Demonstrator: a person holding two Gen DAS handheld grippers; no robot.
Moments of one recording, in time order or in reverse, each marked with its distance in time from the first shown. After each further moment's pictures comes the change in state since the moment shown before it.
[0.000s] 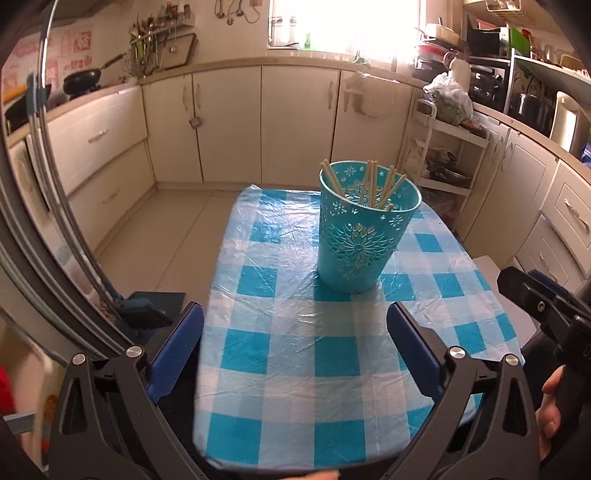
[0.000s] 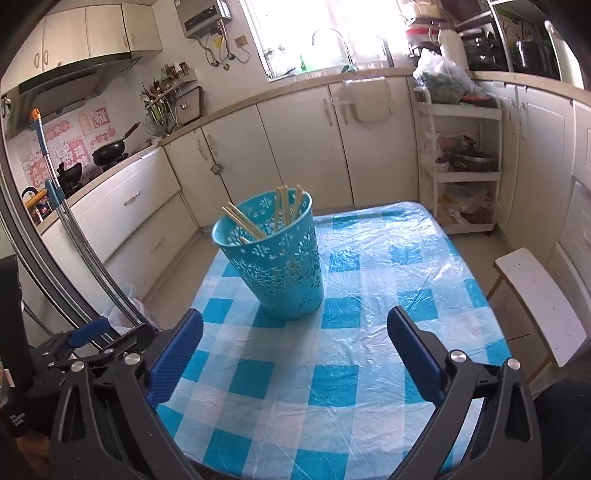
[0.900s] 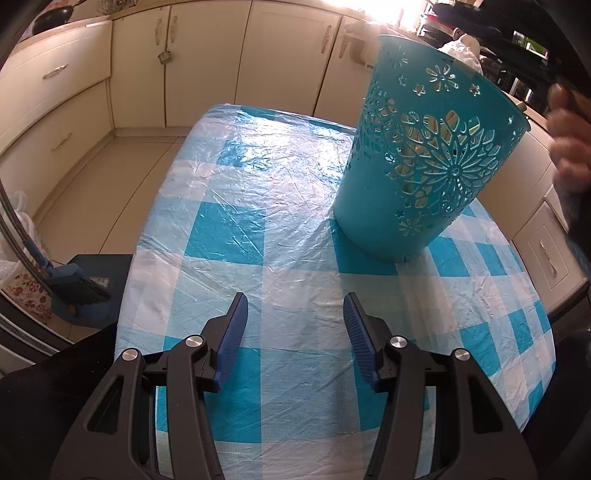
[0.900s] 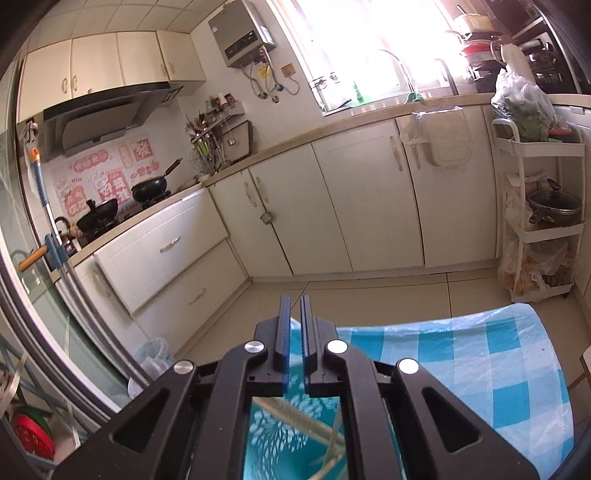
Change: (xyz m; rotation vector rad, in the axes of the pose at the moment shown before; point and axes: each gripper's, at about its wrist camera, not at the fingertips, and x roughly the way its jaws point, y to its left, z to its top) left arm 0.177 0.036 -0.039 -0.071 0.159 -0.169; right arm 0.149 0.017 0.103 -0.050 -0.142 0.258
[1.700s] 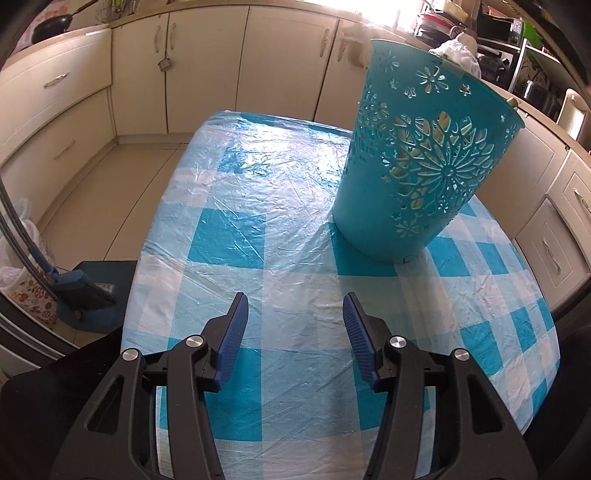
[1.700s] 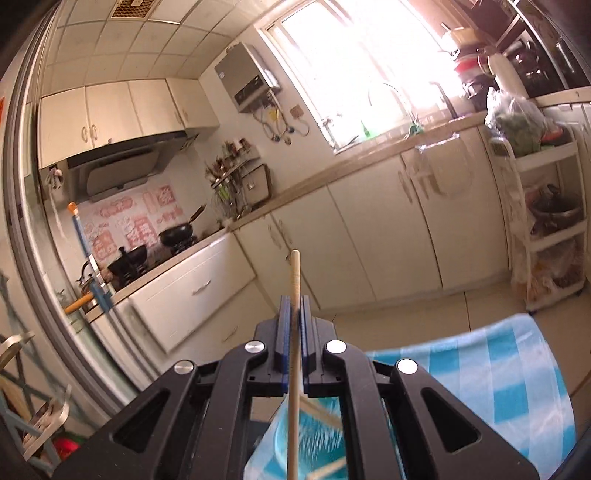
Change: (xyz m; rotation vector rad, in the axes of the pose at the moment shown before) left arm -0.004 -0.006 -0.002 0.024 -0.013 0.019; right arm -0.034 0.000 0.041 0.087 -0.175 0.072
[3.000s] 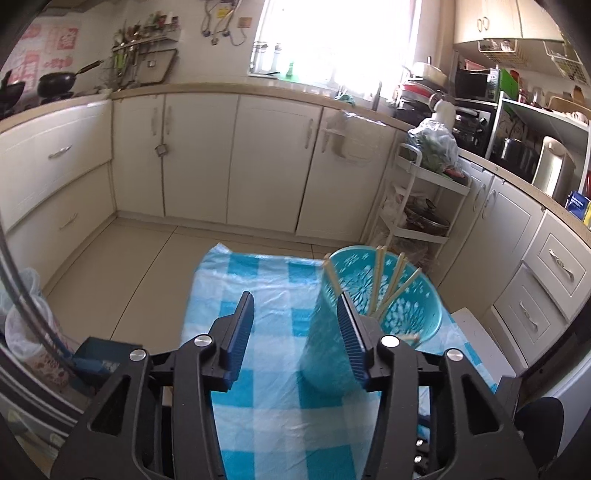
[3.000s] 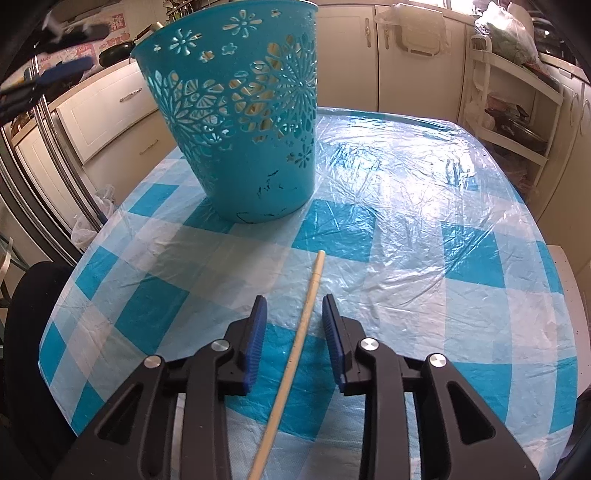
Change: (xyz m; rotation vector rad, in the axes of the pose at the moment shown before) left arm -0.102 -0.020 0.106 0.005 -0.267 -0.024; right arm -0.043 -0.060 -0.216 -0.233 0.638 -0.309
